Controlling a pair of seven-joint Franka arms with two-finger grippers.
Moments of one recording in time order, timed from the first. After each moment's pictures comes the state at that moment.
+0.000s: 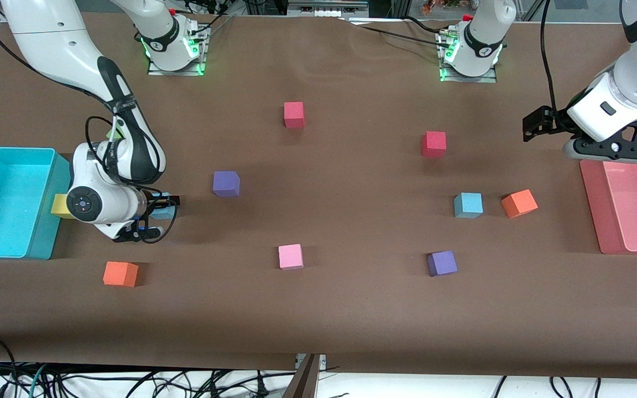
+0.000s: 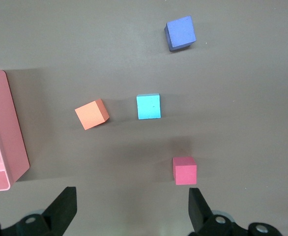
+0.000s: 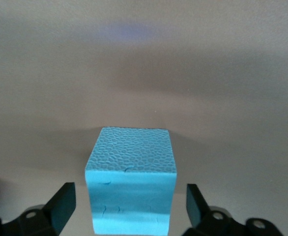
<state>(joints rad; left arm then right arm) -0.09 0.02 -0.02 -1.64 0.00 1.55 -0.03 0.14 0.59 -0.04 -1.80 0.01 2.09 -0.03</state>
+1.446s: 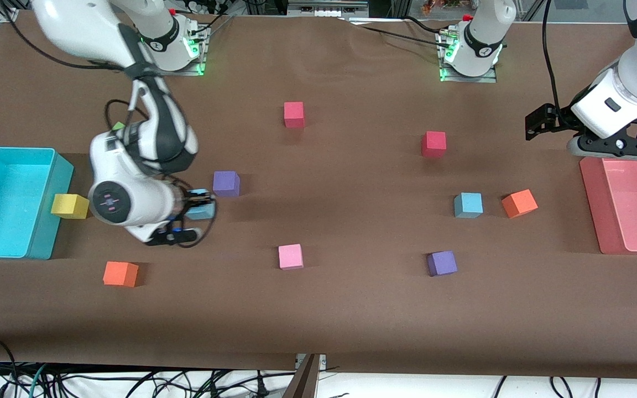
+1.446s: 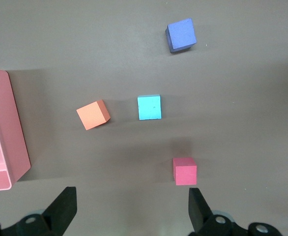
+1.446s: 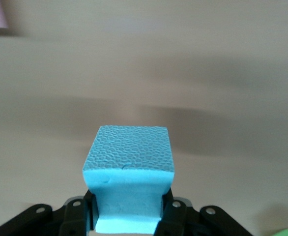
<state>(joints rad) -0.09 0.02 -0.02 -1.64 0.00 1.55 -0.03 0.37 0.59 -0.02 -1.45 0.14 1.77 0.22</state>
